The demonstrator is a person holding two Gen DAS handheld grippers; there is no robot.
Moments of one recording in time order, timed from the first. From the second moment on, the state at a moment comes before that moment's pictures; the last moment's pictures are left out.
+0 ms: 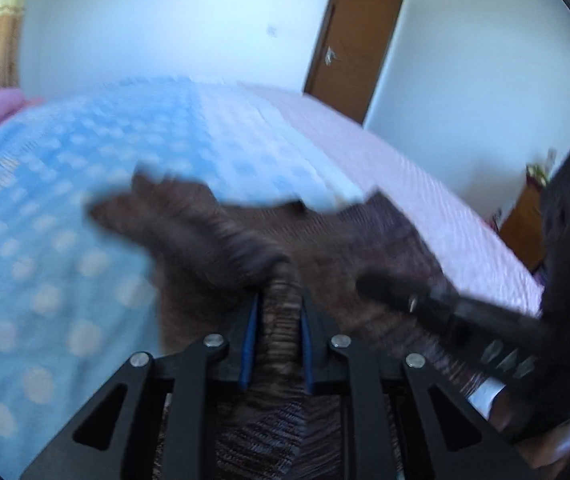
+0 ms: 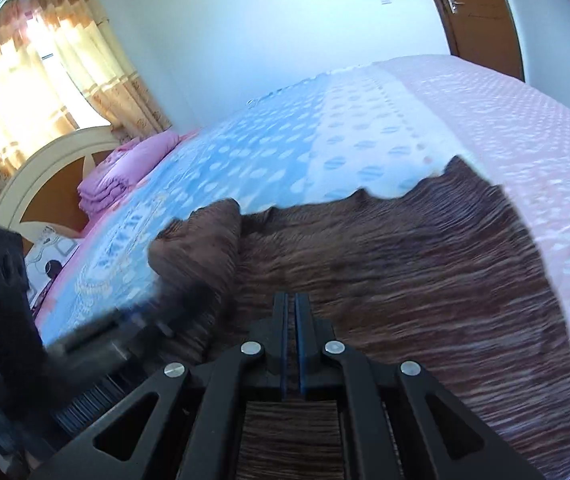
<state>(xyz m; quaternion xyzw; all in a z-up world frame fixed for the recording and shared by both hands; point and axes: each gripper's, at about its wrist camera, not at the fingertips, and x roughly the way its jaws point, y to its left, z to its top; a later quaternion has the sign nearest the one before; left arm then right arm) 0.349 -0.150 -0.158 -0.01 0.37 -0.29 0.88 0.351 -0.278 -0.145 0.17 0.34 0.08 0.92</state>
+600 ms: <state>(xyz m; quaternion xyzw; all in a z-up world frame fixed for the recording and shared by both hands) 0.347 -0.153 -0.171 -0.03 0.36 -0.30 0.88 0.387 -0.304 -0.146 0.30 0.35 0.16 0.87</state>
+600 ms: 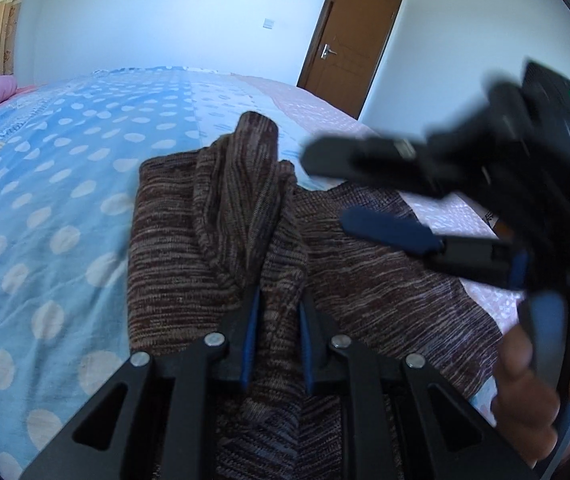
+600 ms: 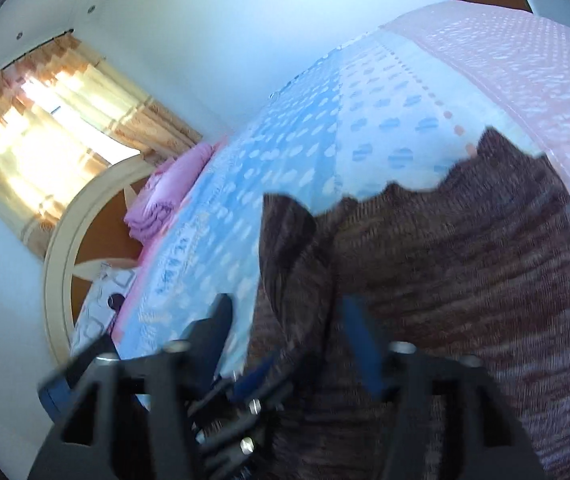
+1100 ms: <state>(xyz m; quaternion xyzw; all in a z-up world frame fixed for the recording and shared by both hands) 0.326 -0.130 -0.153 -0.04 0.37 -0.33 0.87 0.434 -0.290 -0.166 0.23 0.41 0.15 0.87</state>
